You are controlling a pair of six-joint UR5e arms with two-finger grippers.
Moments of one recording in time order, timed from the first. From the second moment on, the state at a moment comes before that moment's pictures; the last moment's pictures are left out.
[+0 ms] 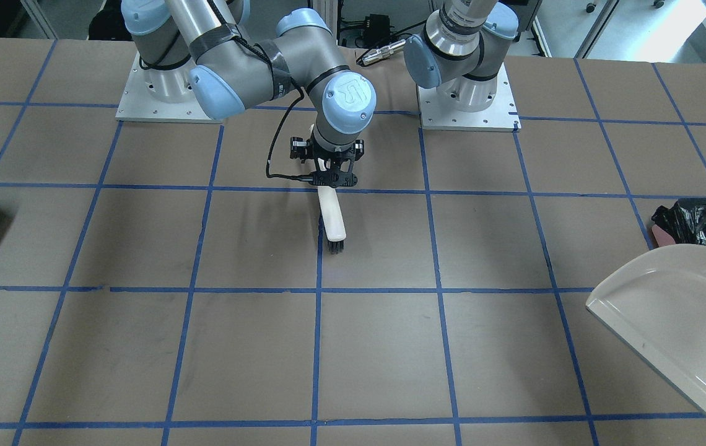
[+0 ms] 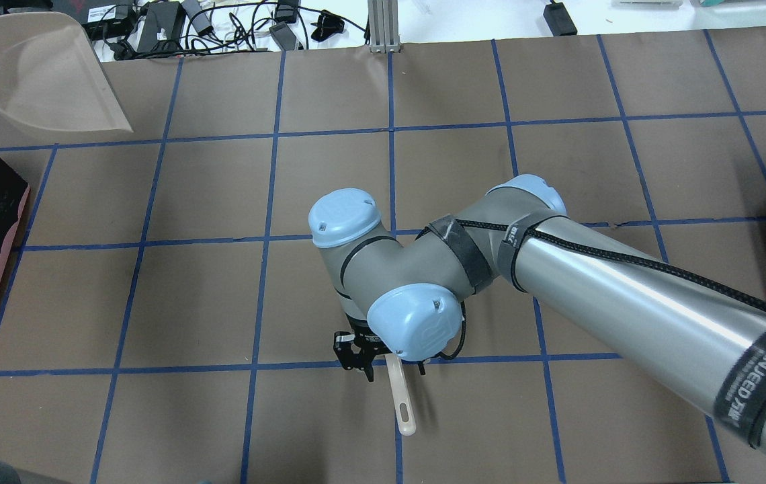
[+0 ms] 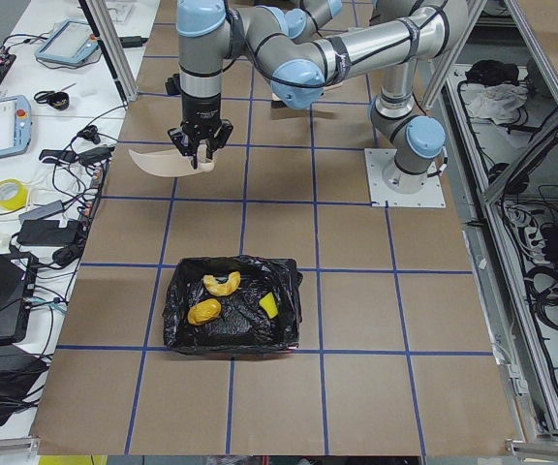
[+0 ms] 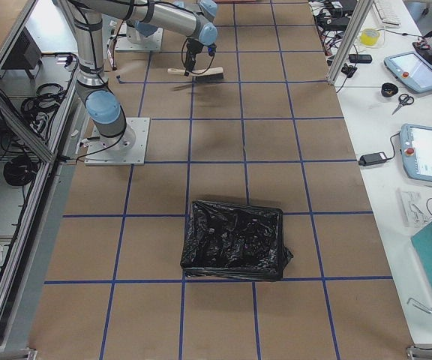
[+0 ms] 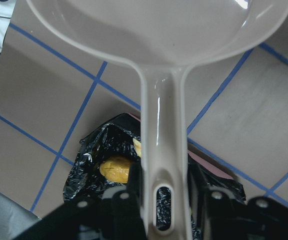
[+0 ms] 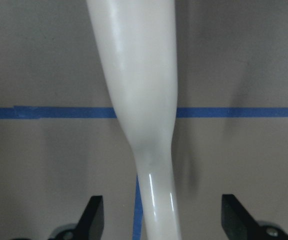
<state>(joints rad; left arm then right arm) -1.04 -1.82 -1.22 -1.47 1.65 1.53 2.15 -1.27 1.85 -1.76 -1.49 0.51</state>
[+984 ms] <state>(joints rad) -1.23 -1.82 -1.30 -1.52 1.55 1.05 1.98 -1.43 1.62 -1.53 -1.55 0.32</state>
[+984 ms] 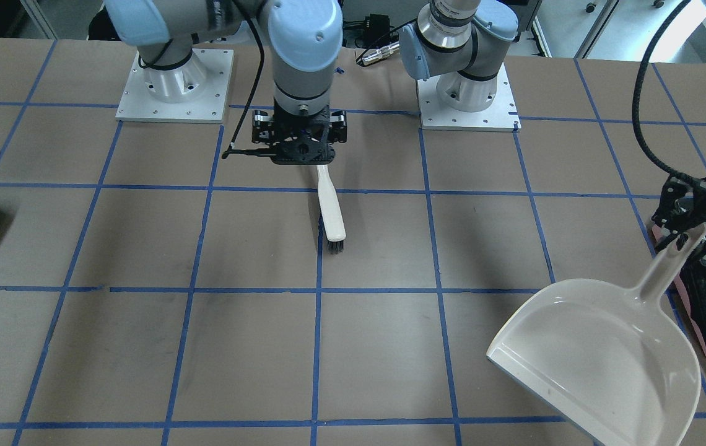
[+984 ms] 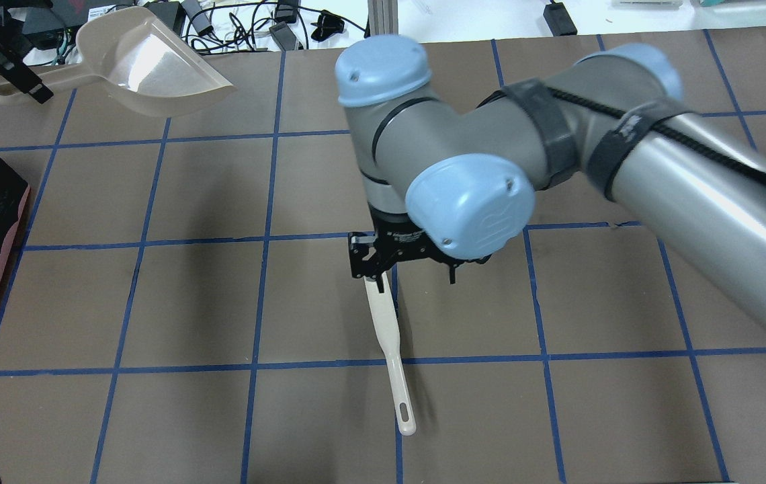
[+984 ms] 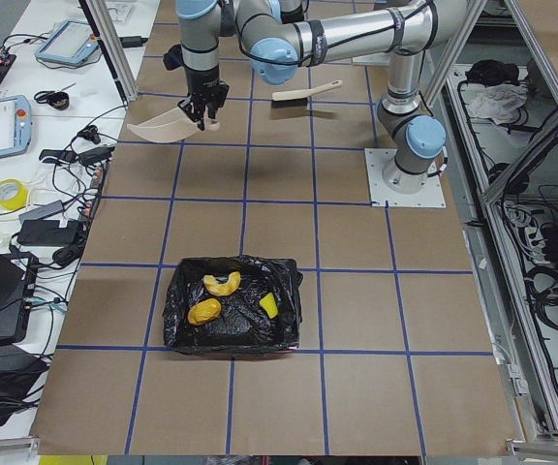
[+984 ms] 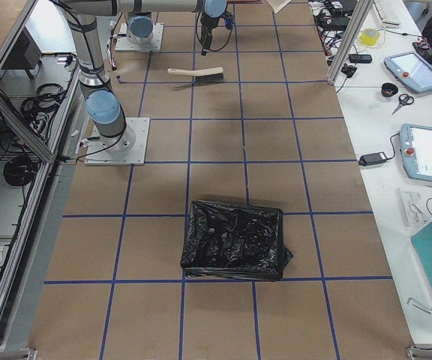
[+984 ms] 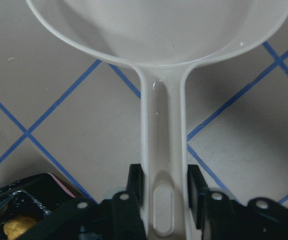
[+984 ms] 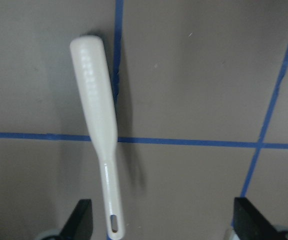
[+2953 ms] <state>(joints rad) -1.88 -1.95 -1.67 -0.96 1.48 -0.08 1.66 -1.57 1.59 -1.54 -1.58 -0.01</state>
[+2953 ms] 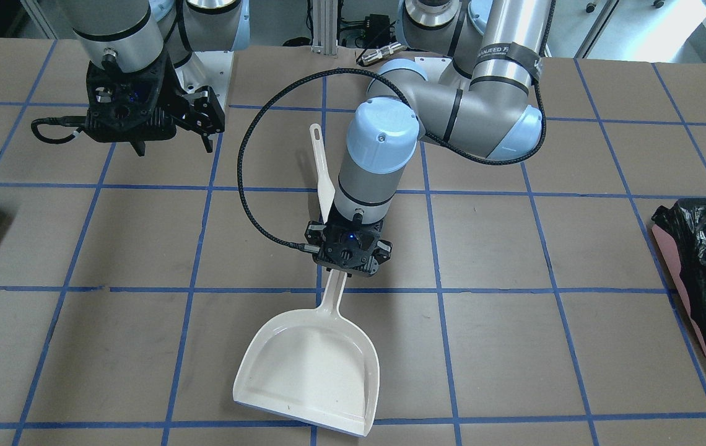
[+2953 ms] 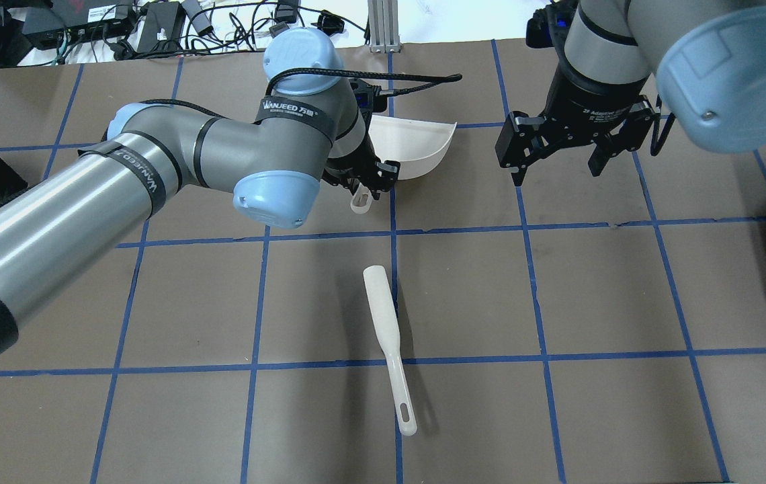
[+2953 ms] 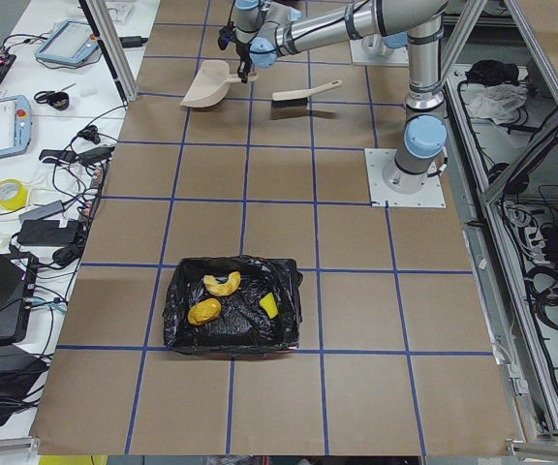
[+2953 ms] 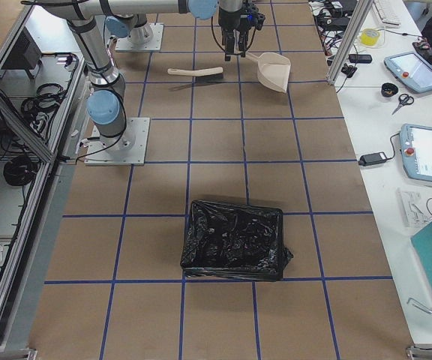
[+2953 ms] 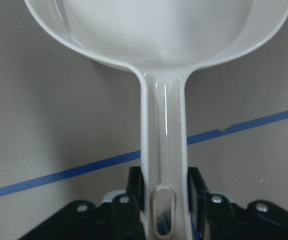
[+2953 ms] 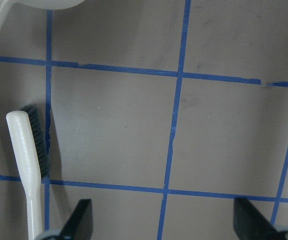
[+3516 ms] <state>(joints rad) -1.91 -1.99 -1.67 -0.94 1.48 -0.15 1.66 -1.57 1.59 -1.53 -1.58 -0.04</state>
